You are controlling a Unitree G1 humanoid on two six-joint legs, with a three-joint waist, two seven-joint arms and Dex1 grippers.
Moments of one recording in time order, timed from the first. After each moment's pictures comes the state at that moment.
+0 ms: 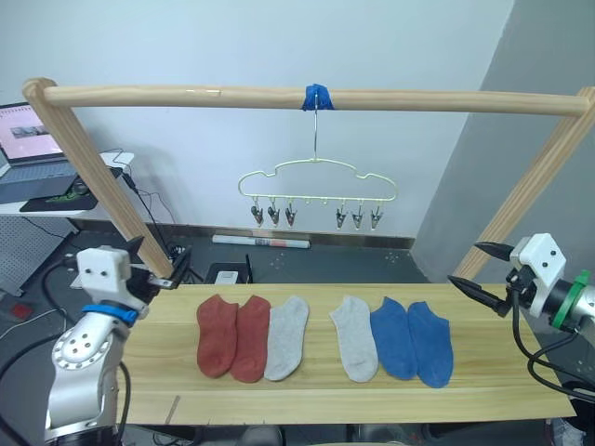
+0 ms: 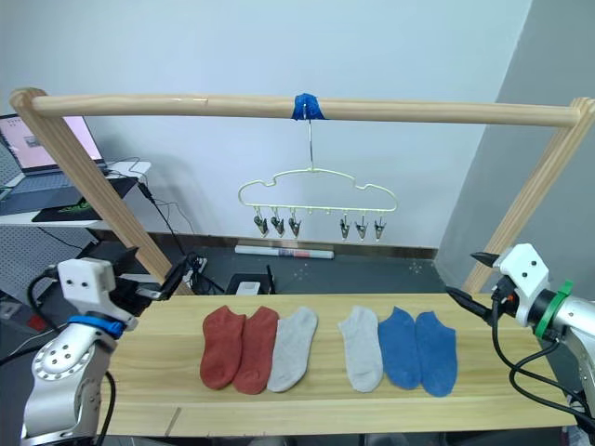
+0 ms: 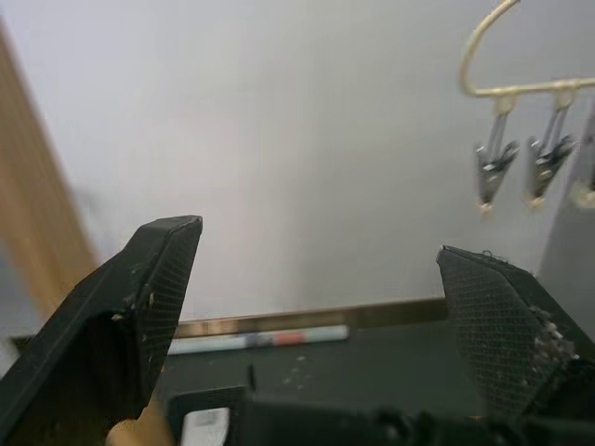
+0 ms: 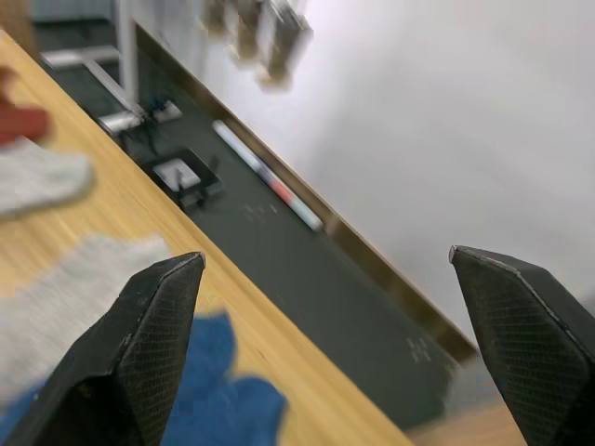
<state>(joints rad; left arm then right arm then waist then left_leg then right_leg) 0.03 0.45 0.34 -0.15 -0.30 0.12 -0.43 0.07 -0.82 -0.30 -0.34 0.43 0.36 0.85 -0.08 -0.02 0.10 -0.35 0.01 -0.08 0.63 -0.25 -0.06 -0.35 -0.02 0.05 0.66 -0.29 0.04</state>
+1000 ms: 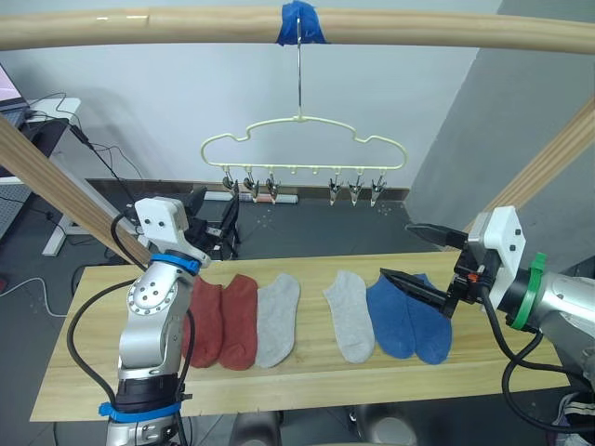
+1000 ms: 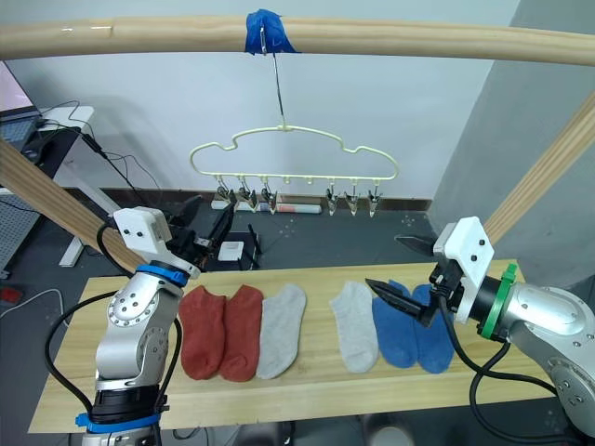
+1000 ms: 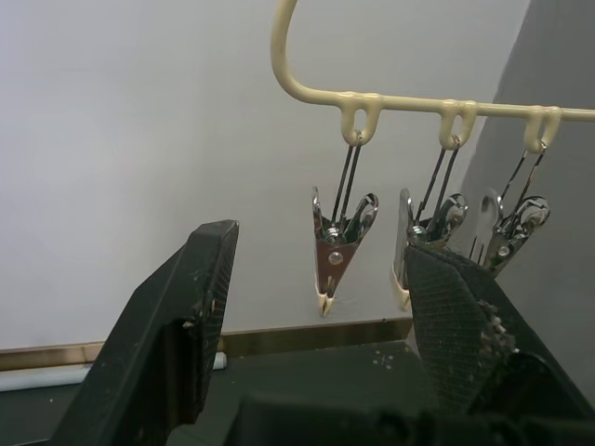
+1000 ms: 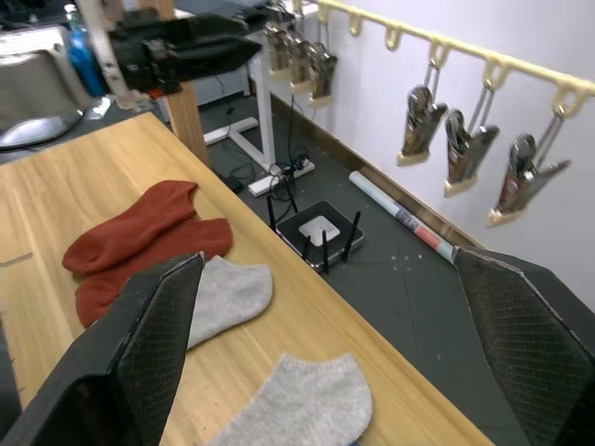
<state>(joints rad) -0.23 0.30 0.20 -0.17 -0.27 0.14 -0.33 -0.11 -0.79 -0.25 -0.82 0.83 0.80 0.58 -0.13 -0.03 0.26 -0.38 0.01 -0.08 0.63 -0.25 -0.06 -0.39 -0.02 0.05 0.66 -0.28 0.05</state>
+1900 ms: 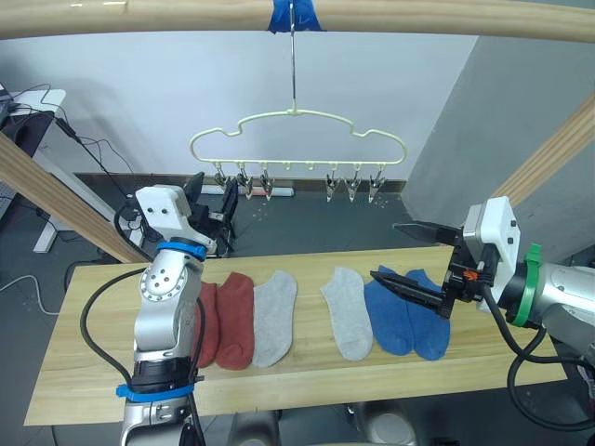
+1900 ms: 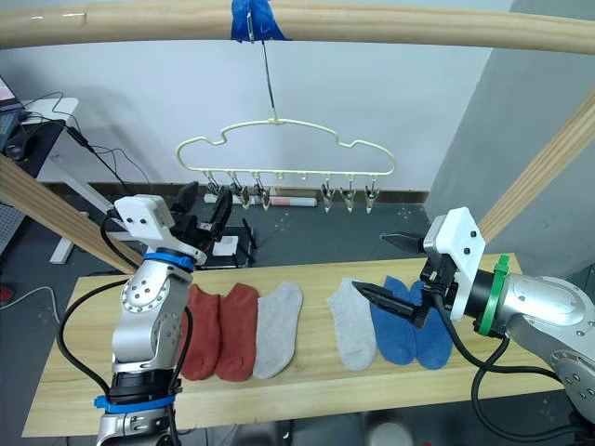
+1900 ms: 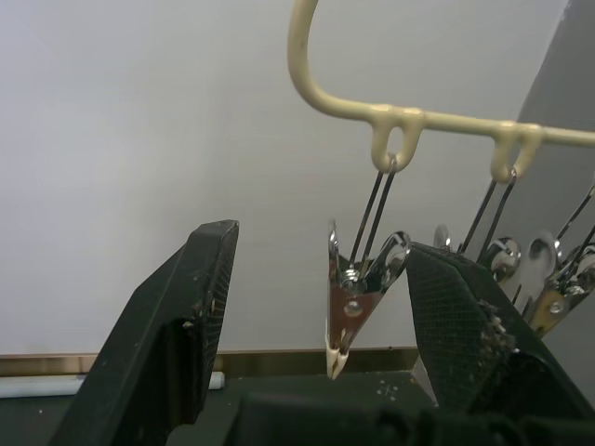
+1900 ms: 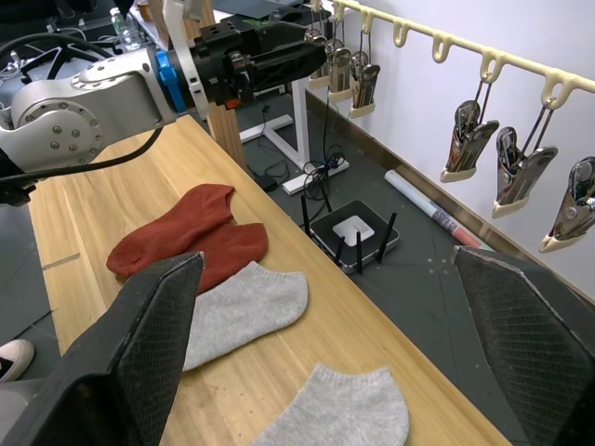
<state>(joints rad) -0.32 0.25 0.20 -0.10 -0.25 0.10 -0.26 -0.18 -0.84 -0.23 -0.83 0.95 0.85 0.54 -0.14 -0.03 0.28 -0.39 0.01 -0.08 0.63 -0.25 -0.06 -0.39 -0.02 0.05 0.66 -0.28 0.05</state>
